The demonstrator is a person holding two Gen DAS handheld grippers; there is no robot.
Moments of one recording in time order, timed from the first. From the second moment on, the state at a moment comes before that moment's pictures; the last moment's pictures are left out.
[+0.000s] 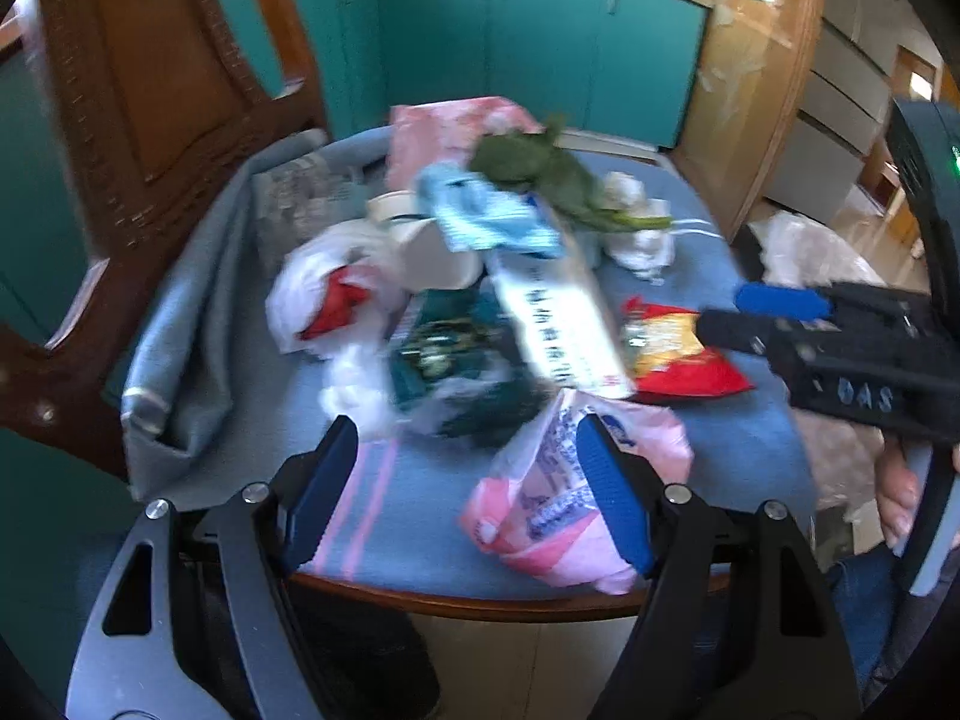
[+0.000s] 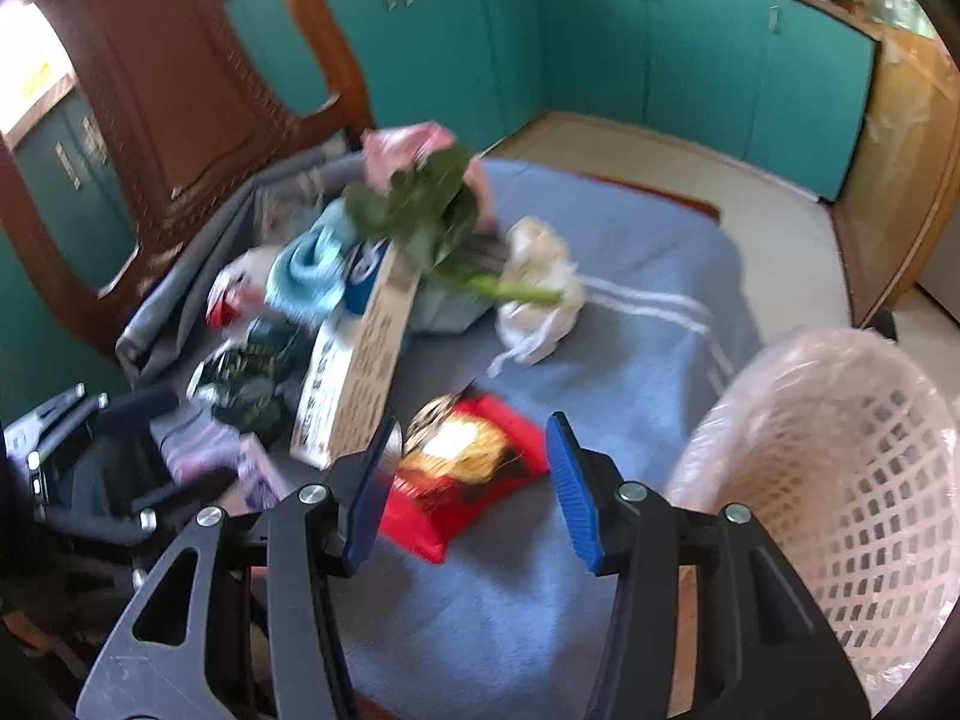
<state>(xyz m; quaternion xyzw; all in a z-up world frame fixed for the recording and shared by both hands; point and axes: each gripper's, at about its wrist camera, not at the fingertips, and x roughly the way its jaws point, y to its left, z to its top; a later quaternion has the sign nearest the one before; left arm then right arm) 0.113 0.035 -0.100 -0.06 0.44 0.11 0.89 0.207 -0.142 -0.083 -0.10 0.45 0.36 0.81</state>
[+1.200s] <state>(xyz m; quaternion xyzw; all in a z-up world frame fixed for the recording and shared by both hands) 0.104 0.023 -0.106 -0.07 0.44 0.01 0.90 0.218 -0.173 -0.059 -0.04 0.41 0.32 0.85</state>
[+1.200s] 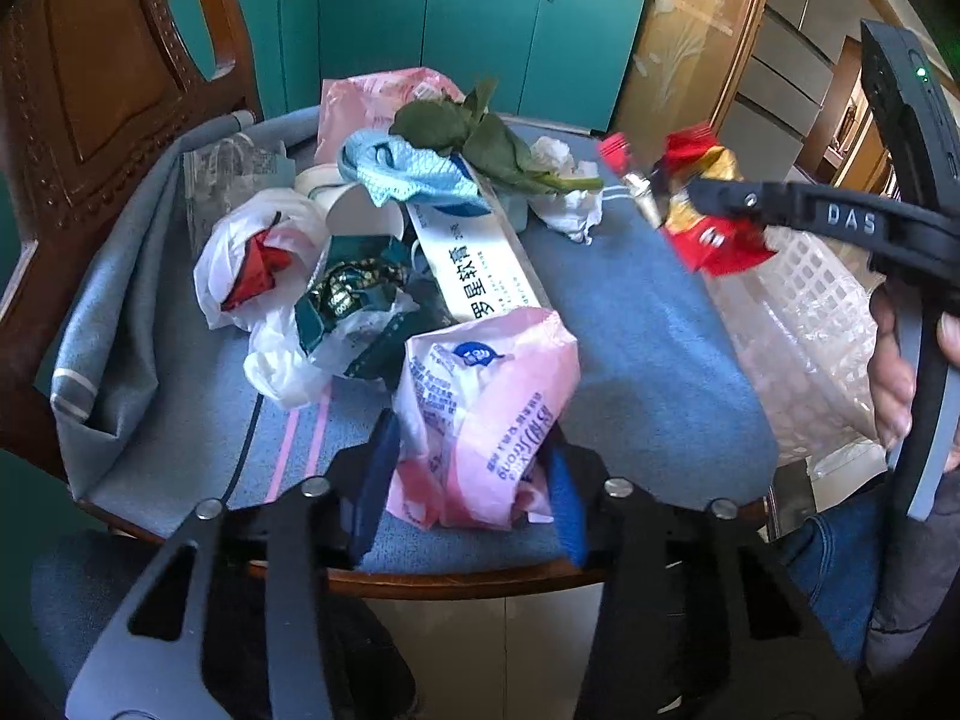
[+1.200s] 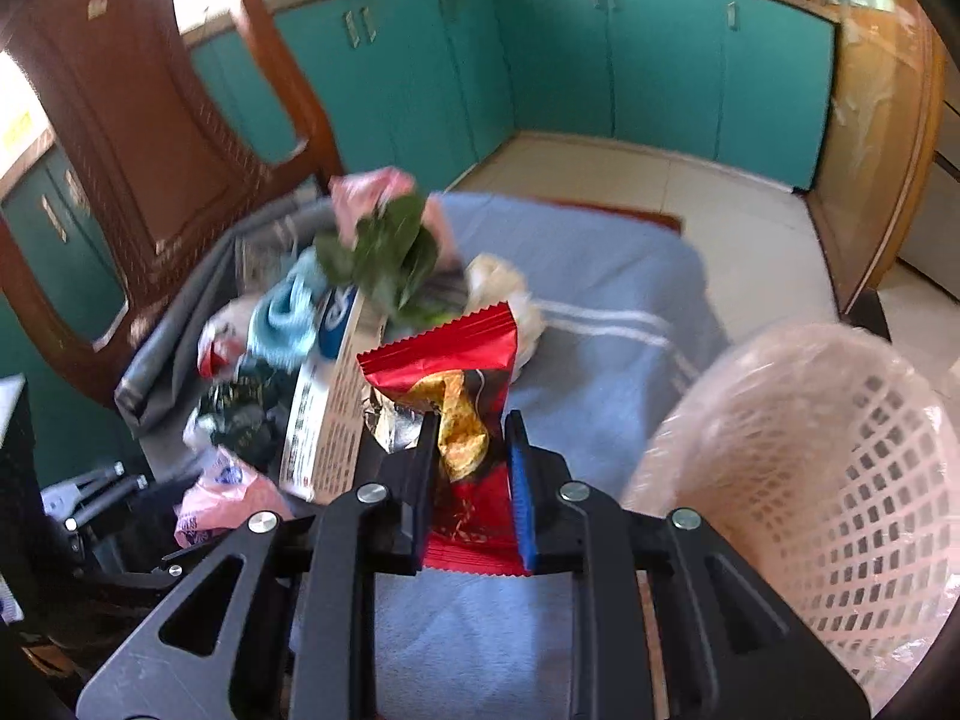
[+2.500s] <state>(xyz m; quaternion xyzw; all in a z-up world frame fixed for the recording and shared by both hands) 0.192 -0.125 -0.068 -0.03 0.38 -0.13 0.91 0.242 -0.376 -0.026 0.22 0.32 0.05 0.92</state>
